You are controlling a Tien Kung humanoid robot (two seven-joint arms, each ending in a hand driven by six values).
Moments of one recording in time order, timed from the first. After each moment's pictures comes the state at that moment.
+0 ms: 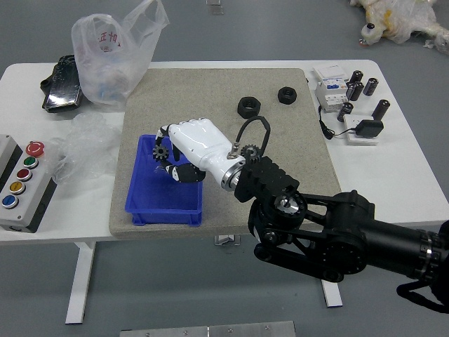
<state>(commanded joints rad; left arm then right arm) -0.21 0.17 -0.81 -0.26 1.15 -0.04 0.25 0.86 -0.09 0.30 1.38 -1.93 -0.23 -0.46</state>
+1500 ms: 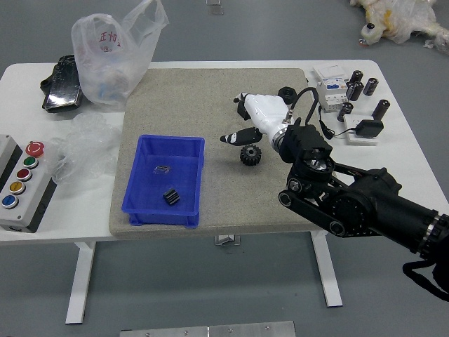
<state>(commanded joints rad) -0.21 0.16 -0.82 -0.26 1.16 -0.04 0.25 0.87 -0.13 0.43 0.99 -1.82 -0.21 -0.47</state>
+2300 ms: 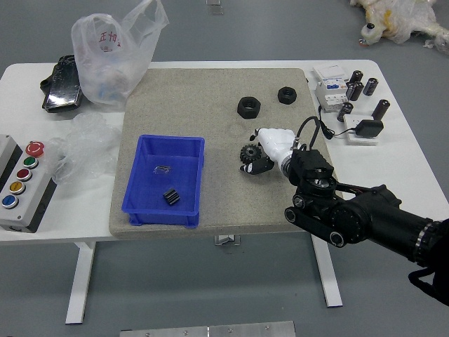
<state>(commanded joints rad) -0.21 0.16 -0.81 -0.26 1.16 -0.05 0.25 0.85 -0.12 0.27 0.86 -1.69 -0.26 -0.44</state>
